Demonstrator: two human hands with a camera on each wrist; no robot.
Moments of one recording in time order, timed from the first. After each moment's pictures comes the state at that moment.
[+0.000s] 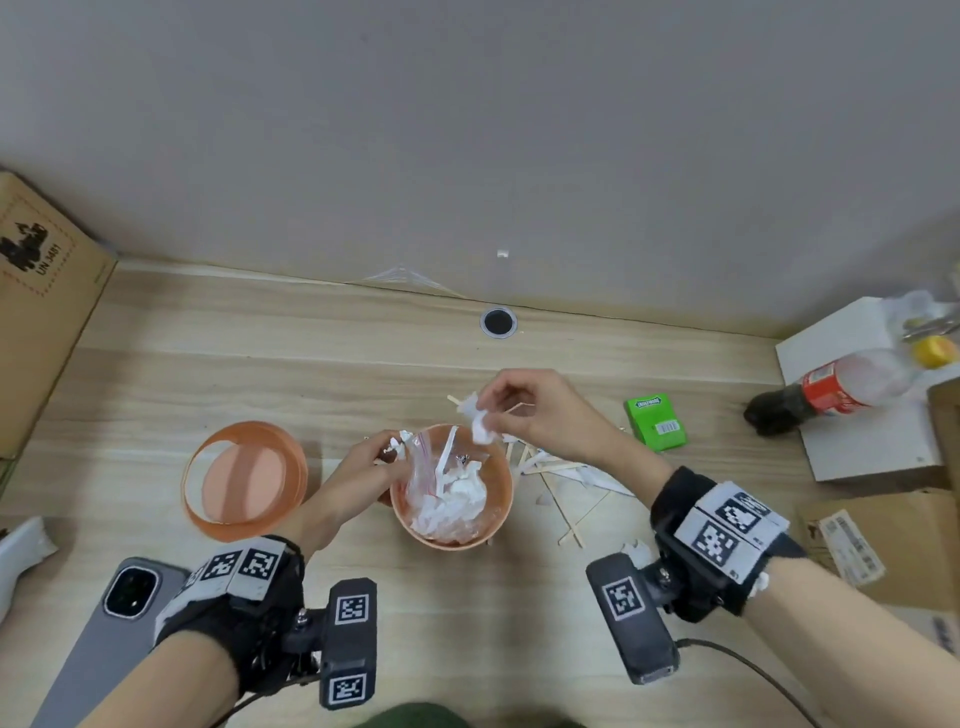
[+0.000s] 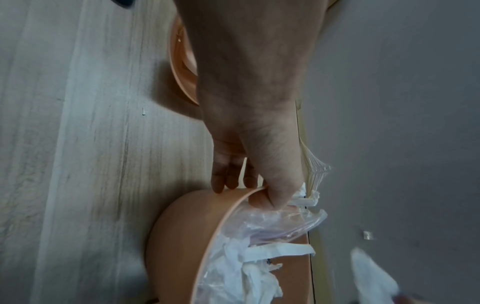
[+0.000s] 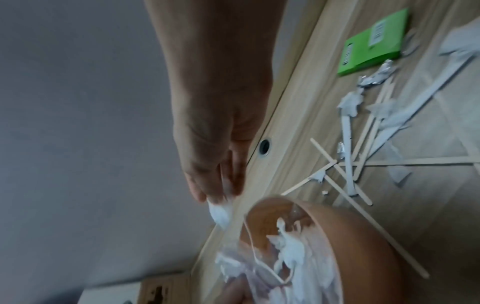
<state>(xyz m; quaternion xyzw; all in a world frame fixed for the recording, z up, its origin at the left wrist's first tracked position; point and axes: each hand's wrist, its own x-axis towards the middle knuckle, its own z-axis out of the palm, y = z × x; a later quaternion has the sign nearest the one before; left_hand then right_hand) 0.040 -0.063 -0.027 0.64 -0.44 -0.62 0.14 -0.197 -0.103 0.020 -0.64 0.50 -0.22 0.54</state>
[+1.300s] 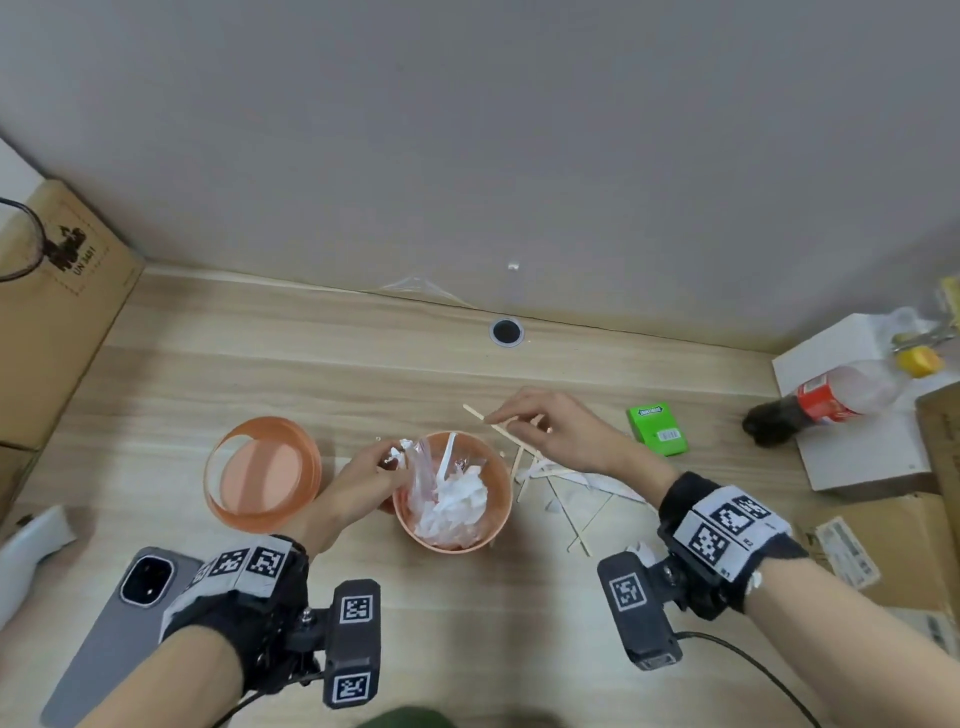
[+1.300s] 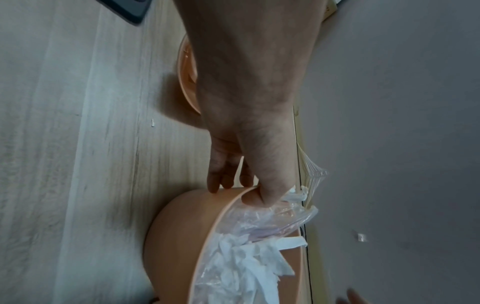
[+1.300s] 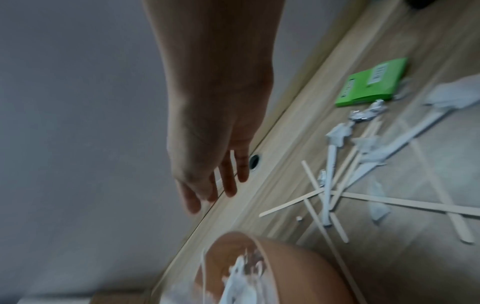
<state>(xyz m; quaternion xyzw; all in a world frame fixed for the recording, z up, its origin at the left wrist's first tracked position) 0.053 -0.051 -0.027 0.65 -0.44 -0.61 0.14 -0.206 -0.094 0.011 -0.74 0.49 -0.13 0.44</state>
